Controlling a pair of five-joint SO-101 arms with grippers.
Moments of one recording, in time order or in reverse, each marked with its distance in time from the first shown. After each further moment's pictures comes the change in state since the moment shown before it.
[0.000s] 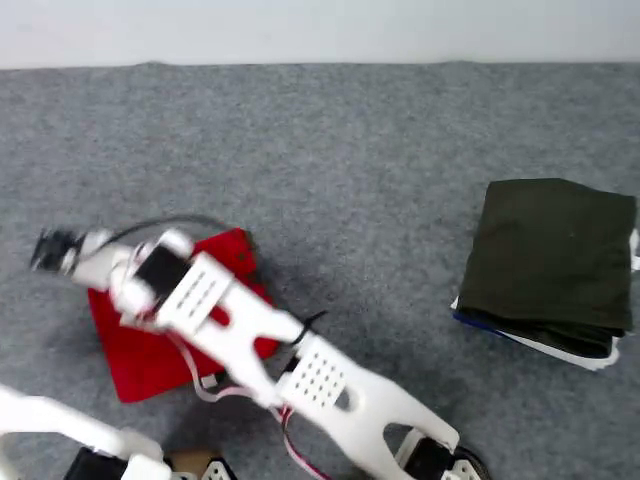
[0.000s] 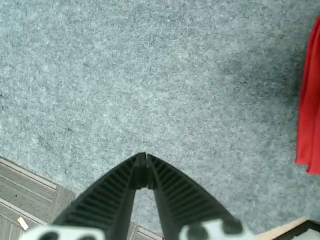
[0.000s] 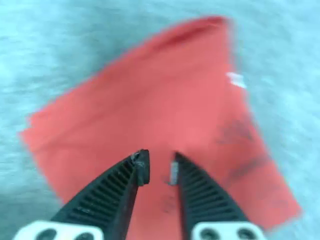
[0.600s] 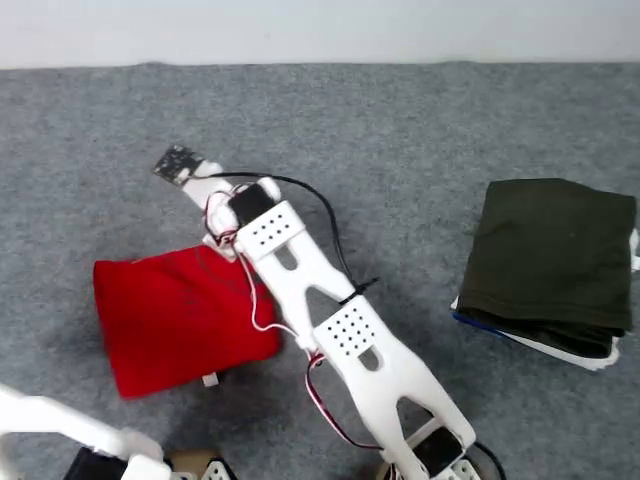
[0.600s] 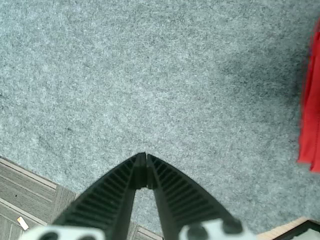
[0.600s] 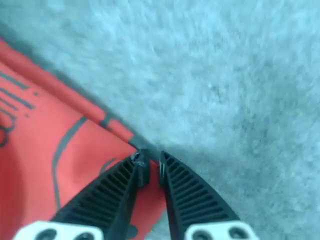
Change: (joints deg) left arm 0.0 0.0 0.0 0.0 0.0; right arm 19.6 13.3 0.0 -13.2 -1.5
